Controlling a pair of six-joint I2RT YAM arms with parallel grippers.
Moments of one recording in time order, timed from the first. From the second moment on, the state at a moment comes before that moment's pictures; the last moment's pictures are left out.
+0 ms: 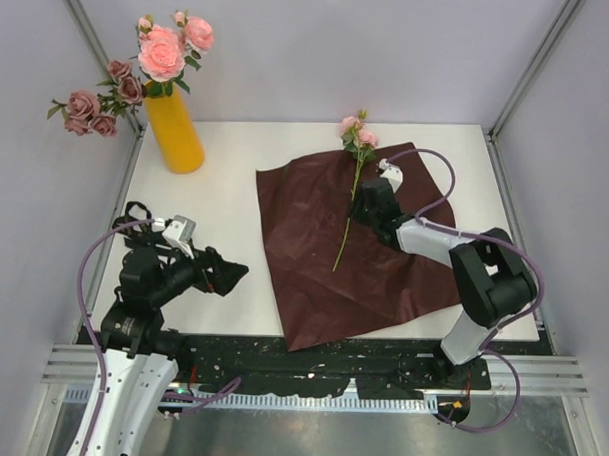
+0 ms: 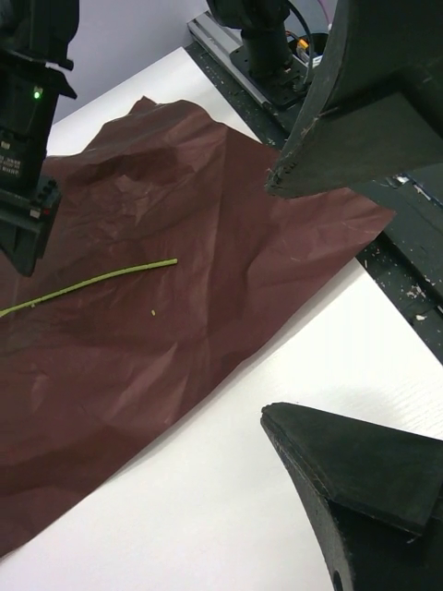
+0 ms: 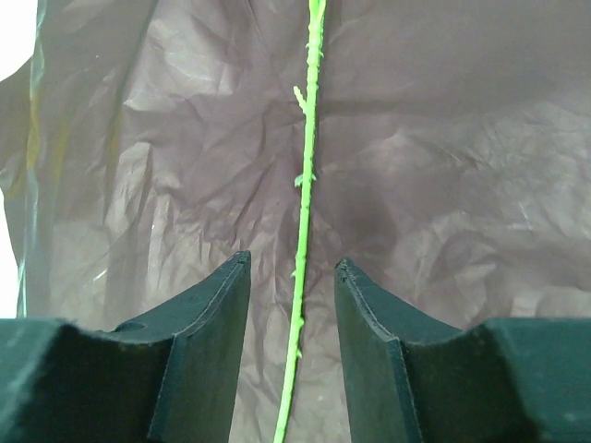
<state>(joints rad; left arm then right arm) -0.15 0.37 0.54 -0.49 0.54 -0.34 0.48 1.67 0.91 0.15 0.26 0.62</state>
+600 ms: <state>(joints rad) -0.16 0.36 0.54 -0.52 0.49 -0.34 0.48 2.00 1.22 0.02 0.36 0.66</state>
